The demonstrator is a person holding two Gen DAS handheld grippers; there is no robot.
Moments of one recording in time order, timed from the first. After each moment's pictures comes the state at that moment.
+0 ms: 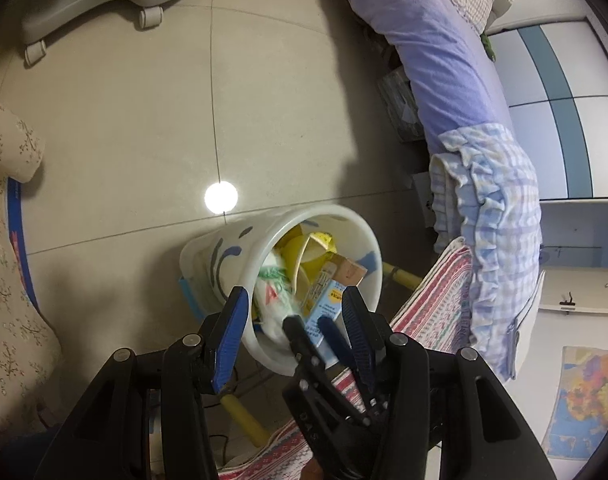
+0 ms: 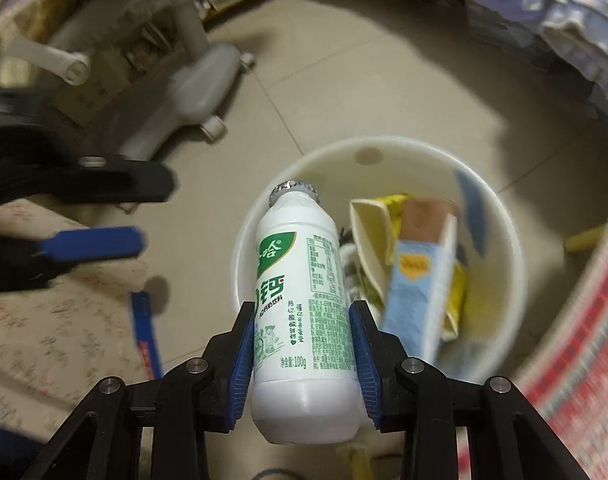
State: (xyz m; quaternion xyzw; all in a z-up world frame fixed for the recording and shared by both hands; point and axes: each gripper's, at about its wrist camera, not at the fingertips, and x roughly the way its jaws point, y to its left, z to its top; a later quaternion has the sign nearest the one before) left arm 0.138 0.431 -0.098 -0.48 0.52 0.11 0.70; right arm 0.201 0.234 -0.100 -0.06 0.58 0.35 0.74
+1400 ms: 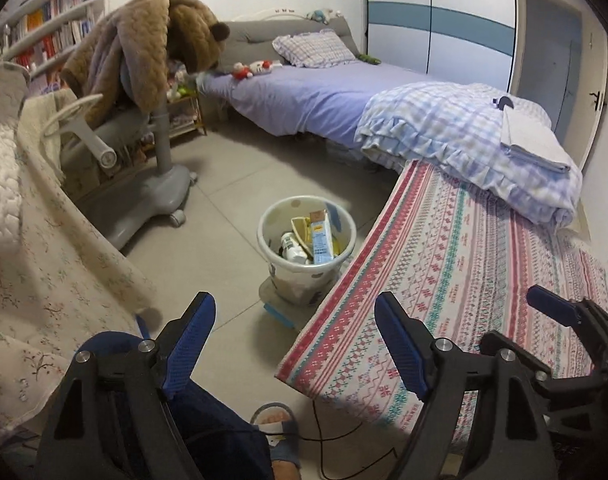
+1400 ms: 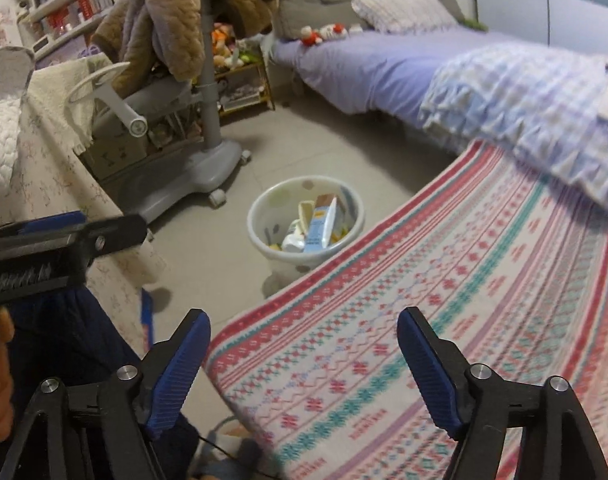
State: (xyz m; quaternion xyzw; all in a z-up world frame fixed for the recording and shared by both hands) left arm -0.107 0.153 0.052 -0.06 0.37 0.18 0.91; right arm -0.011 -0.026 0.059 -0.02 0.39 0.36 0.85
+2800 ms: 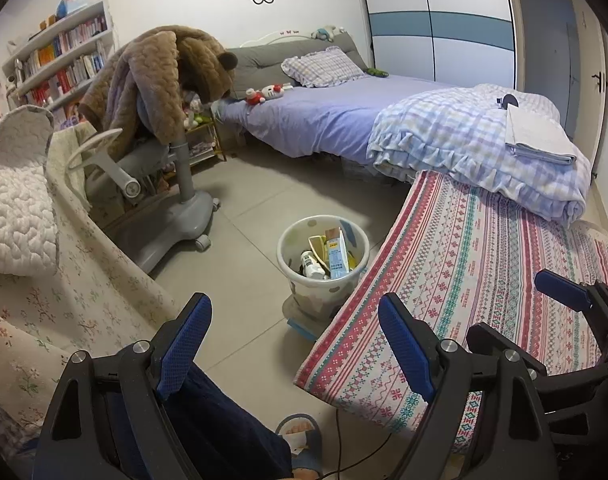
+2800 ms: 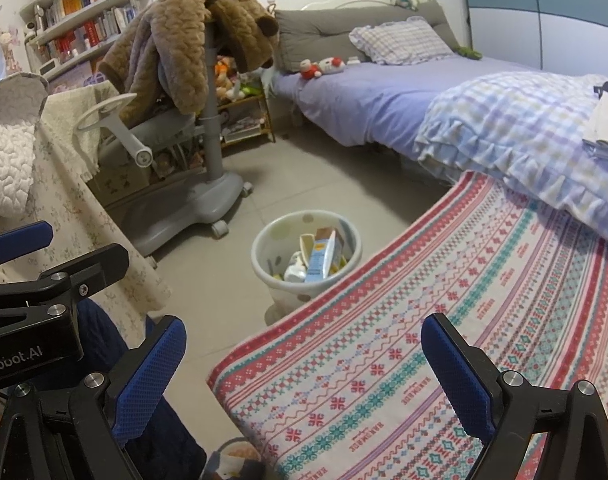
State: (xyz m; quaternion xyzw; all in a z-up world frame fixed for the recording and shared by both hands) left arm -0.120 0.128 0.068 -0.01 0.35 0.22 0.91; right arm -0.019 -0.038 0.073 -0.01 0.36 0.36 0.86
